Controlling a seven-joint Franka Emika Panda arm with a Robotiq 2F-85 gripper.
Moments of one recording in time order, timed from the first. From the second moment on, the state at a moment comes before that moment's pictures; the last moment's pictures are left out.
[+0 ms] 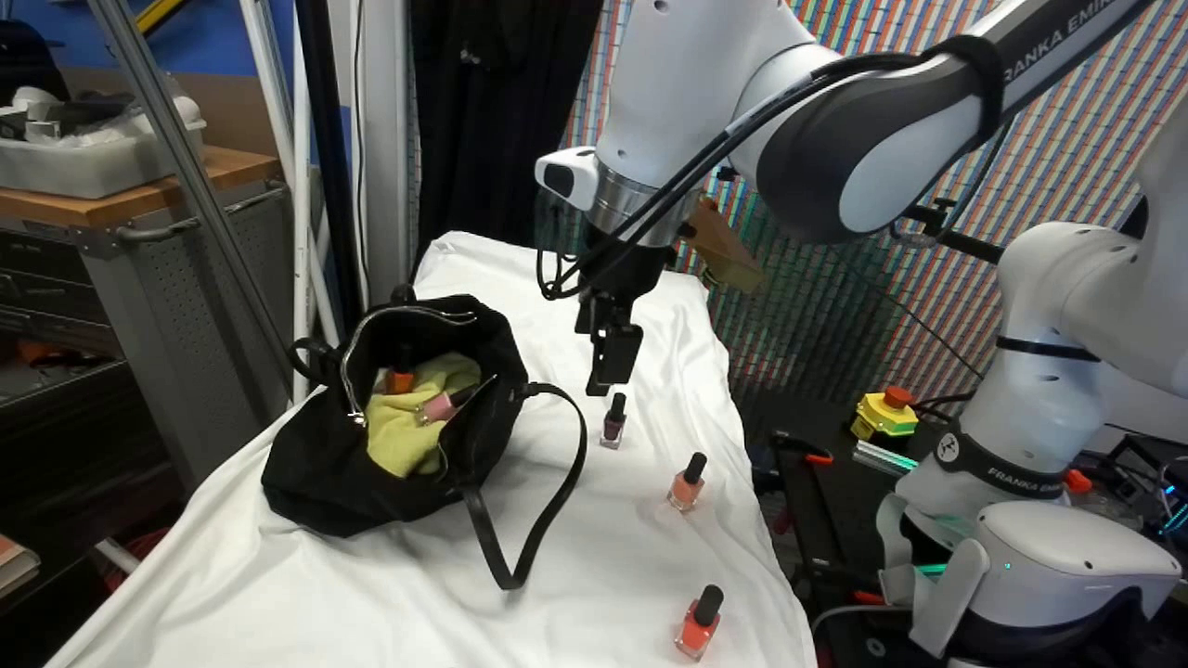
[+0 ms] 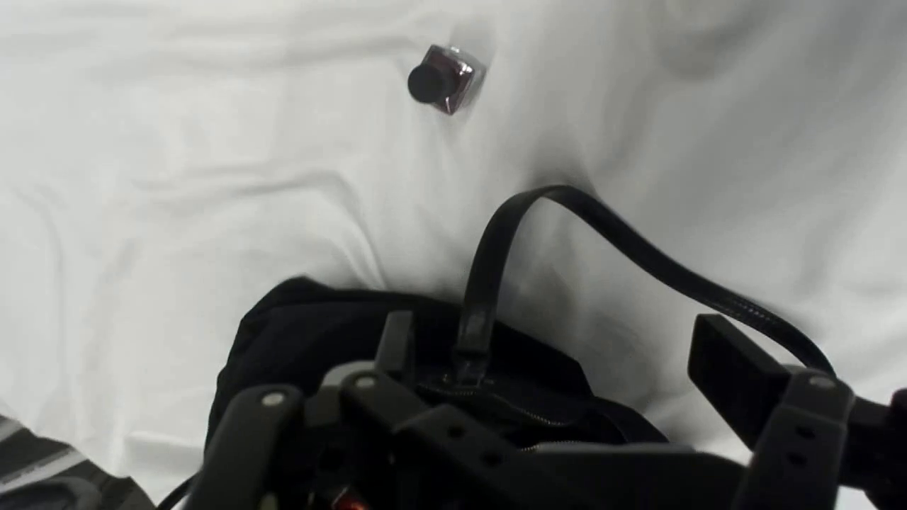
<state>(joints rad) 0.16 -0.02 0.09 -2.31 -0.28 2.37 0.08</state>
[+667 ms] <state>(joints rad) 0.07 0.00 0.06 -2.50 -0.24 2.65 0.17</state>
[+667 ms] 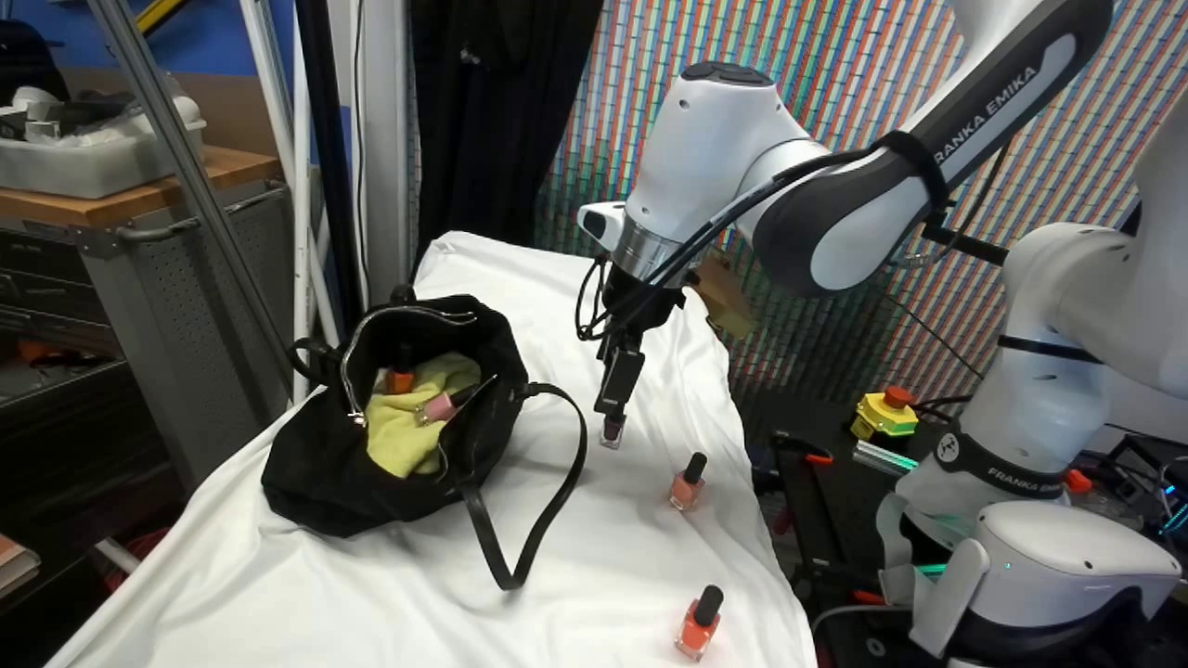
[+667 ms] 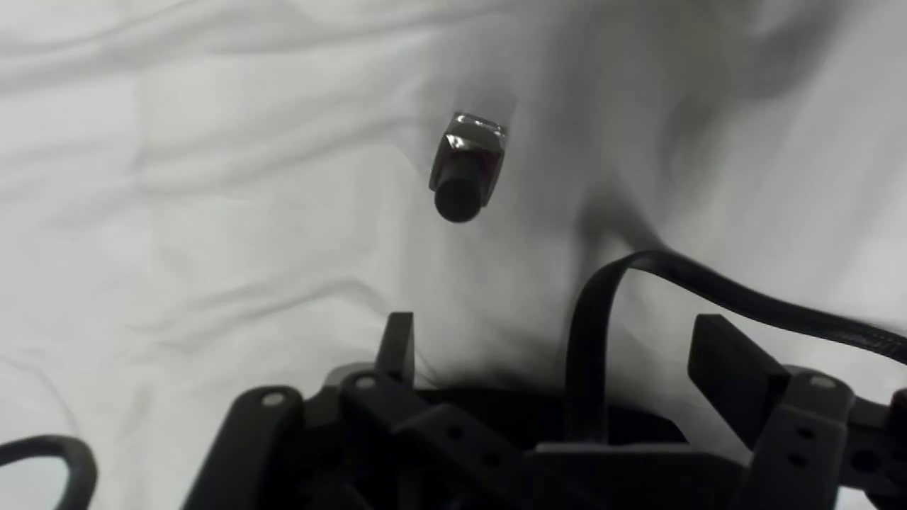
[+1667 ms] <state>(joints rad) 0.05 0.15 0.03 -2.53 -0.09 2.74 0.10</state>
